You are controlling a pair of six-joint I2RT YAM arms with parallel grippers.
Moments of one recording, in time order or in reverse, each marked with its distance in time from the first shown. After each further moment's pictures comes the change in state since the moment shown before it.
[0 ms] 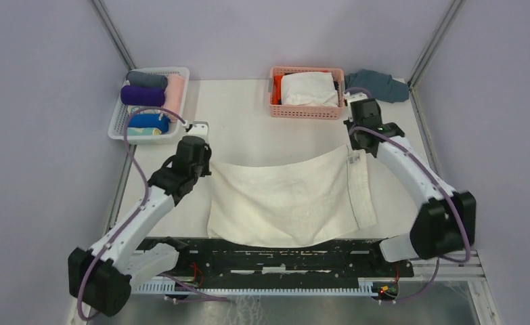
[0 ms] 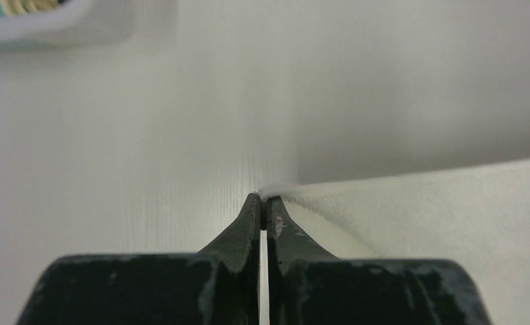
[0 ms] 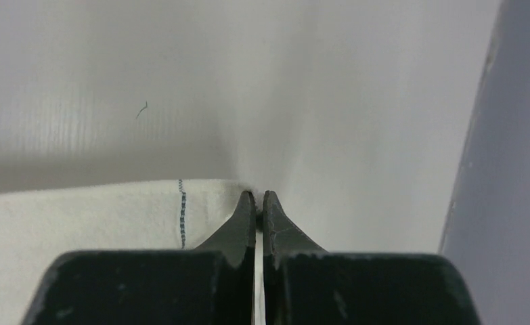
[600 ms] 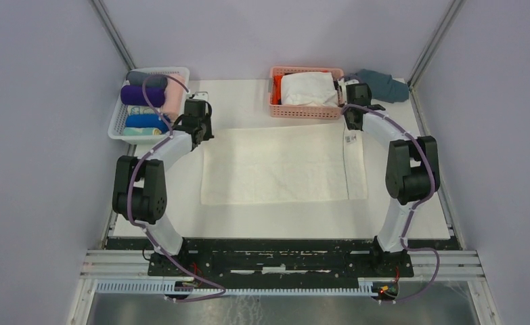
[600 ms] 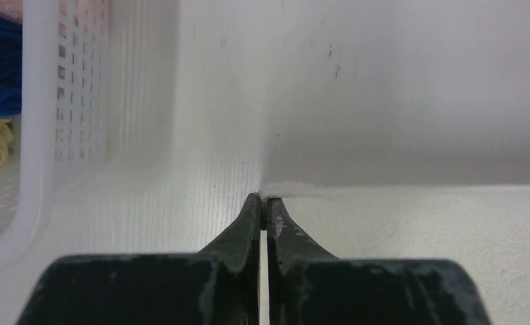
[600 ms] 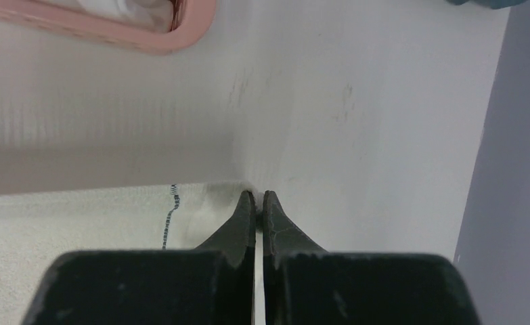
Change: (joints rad) left arm 0.246 0.792 0.327 0.311 0.147 0.048; right arm -0.106 0.598 0.245 0.303 0.006 -0.131
